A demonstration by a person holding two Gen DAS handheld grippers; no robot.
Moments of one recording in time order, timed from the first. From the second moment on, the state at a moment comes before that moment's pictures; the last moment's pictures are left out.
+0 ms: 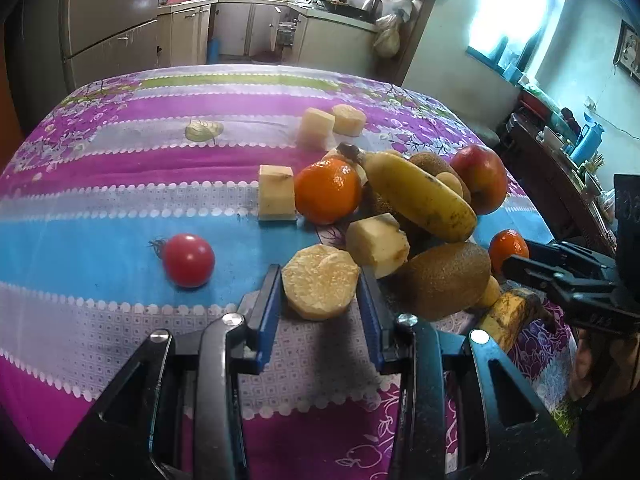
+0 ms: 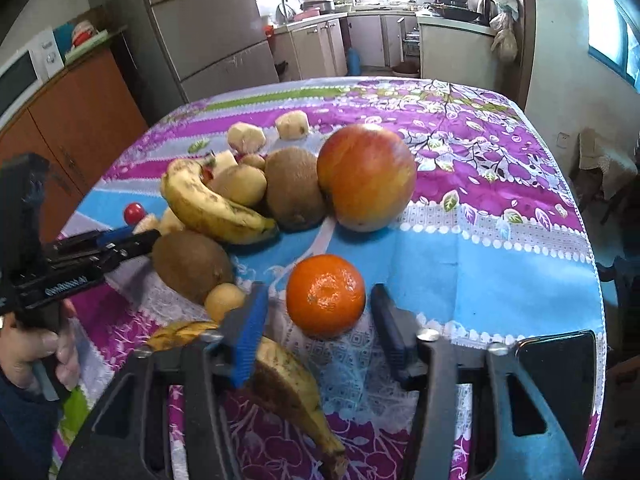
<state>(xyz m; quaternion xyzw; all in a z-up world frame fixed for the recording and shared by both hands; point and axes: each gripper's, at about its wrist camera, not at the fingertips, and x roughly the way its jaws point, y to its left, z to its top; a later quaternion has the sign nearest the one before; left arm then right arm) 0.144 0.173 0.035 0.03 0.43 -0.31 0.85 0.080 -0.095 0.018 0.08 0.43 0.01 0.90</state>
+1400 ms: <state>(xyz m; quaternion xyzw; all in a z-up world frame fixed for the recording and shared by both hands) 0.011 0.425 0.229 -0.02 0.23 -0.16 0.96 0.036 0.115 0.210 0.00 0.24 0.22 0.94</state>
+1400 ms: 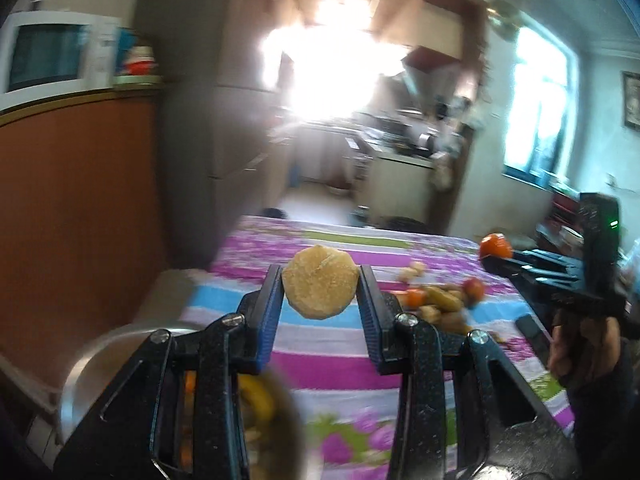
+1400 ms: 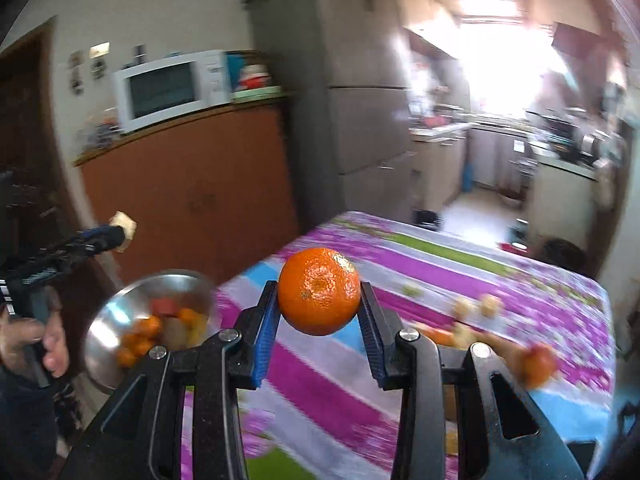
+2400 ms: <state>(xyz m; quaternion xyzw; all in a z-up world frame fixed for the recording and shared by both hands) 0.025 0.533 0.123 -0.05 0.38 -0.09 0.92 0.075 0.354 0.120 -0.12 0.40 0.39 0.82</state>
